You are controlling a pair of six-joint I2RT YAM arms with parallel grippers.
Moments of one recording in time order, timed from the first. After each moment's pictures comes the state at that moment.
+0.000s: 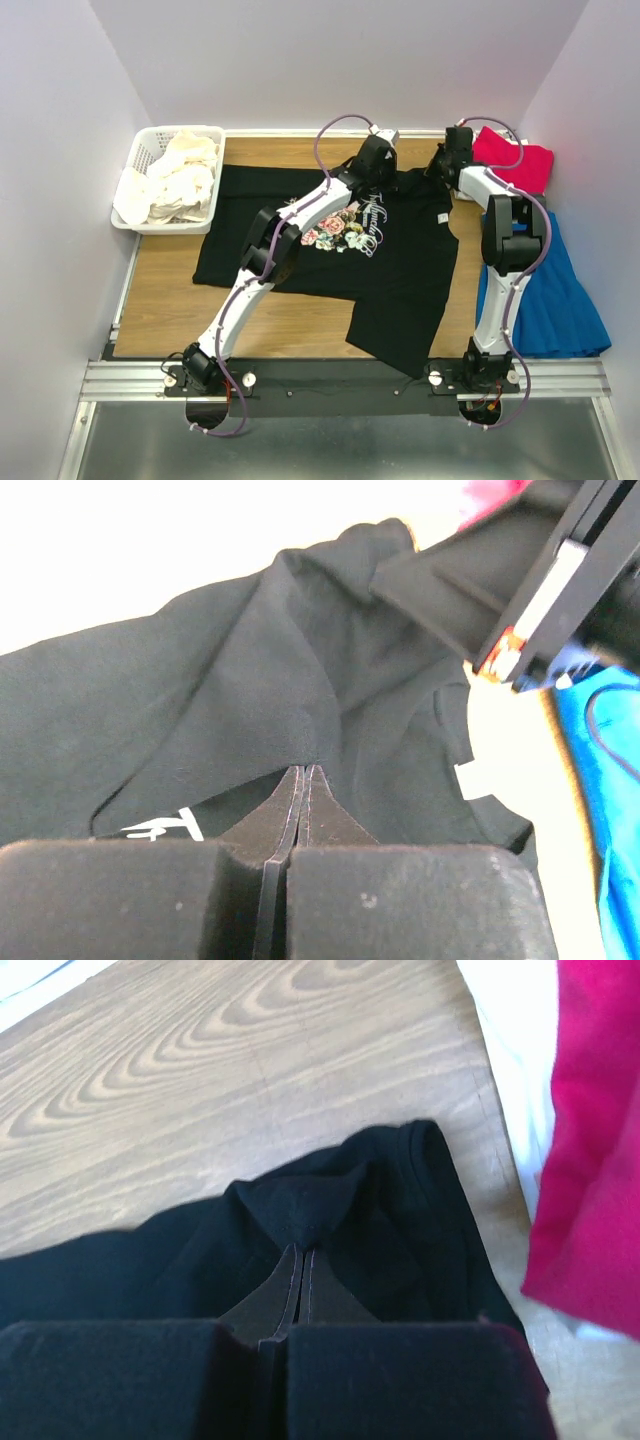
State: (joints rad) left arm -0.69 2.56 2.29 -0.24 0.11 -0.50; right arm 0.05 2.13 1.57 -0.13 0.05 0.44
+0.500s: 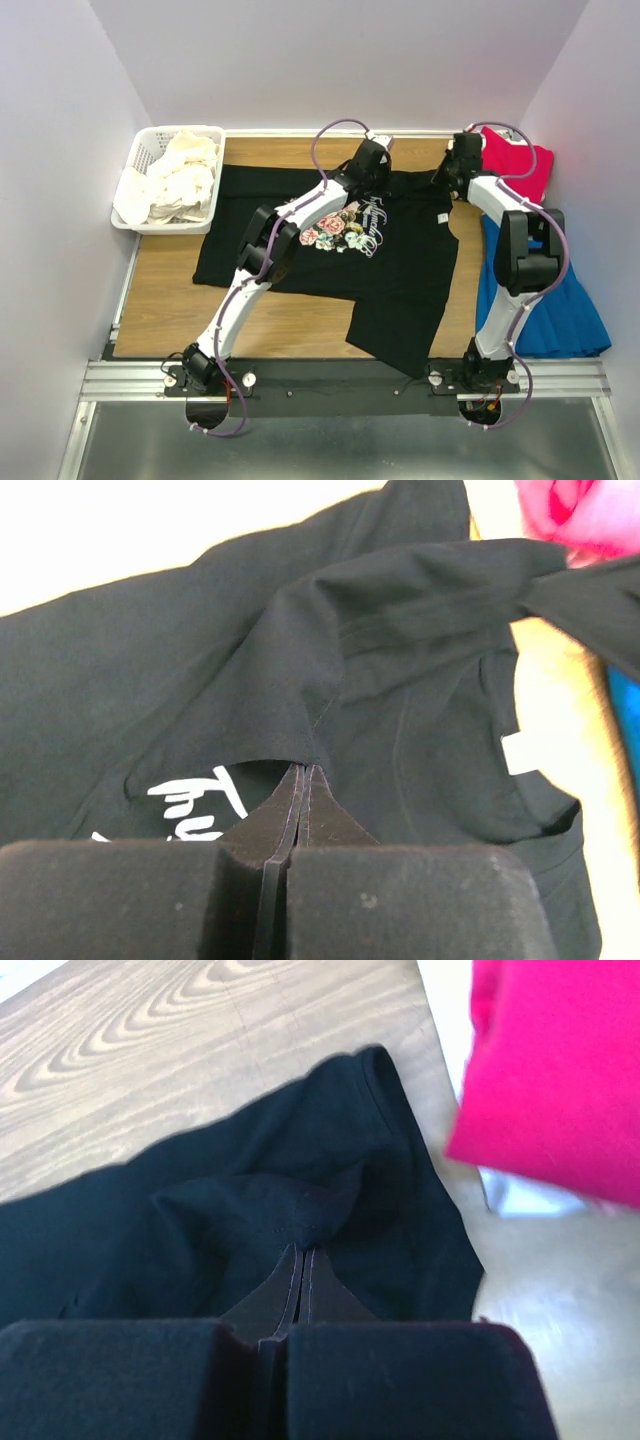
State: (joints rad) left arm -0.68 2.52 2.21 -0.24 0.12 -0.46; right arm 0.05 1.94 1.39 -0.13 0.09 0.43
